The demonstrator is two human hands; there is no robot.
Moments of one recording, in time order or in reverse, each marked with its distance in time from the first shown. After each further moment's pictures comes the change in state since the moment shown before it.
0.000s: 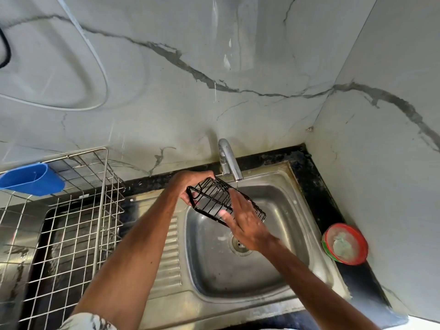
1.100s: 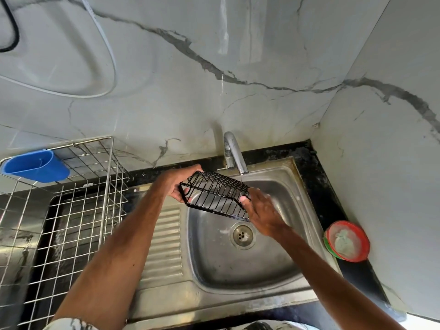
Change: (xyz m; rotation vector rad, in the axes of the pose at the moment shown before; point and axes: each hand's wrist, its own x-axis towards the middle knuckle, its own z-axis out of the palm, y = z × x) left_hand 0.021 -0.039 -0.028 -0.185 0.030 -0.039; right_hand 0.005 0.042 -0.011 0.035 -0.065 0.272
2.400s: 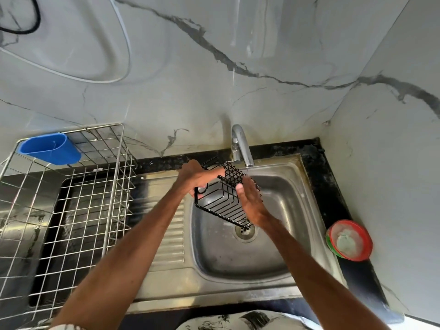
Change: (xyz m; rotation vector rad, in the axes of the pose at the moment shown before) left_hand -0.044 -0.011 0.041 0.360 0.288 0.309; right_hand 0.019 -0.016 0.031 0.213 -0.050 -0.029
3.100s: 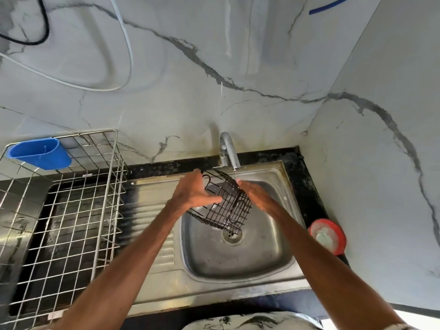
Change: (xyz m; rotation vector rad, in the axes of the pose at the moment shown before) left_hand -0.022 -0.022 0.026 0.255 0.083 0.391; right_hand -0.029 -0.040 -0.078 0.245 0.004 0.191
